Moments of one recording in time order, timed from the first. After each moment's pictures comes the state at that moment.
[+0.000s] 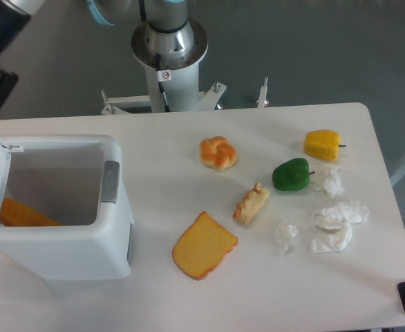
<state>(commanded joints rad) 2.11 -1.67 -1.38 -0.92 0.69 0.32</state>
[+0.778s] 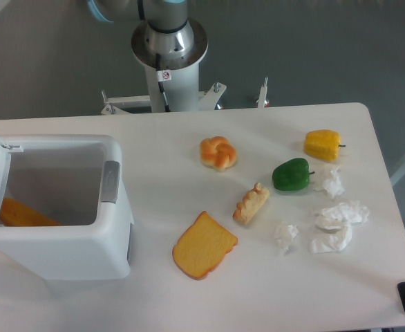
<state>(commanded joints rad) 2.03 -1.68 -1.40 -0.92 0.65 0.28</state>
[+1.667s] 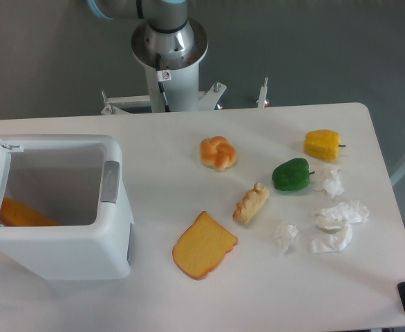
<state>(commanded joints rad) 1.97 -1.71 -1.40 -0.92 0.64 0.27</state>
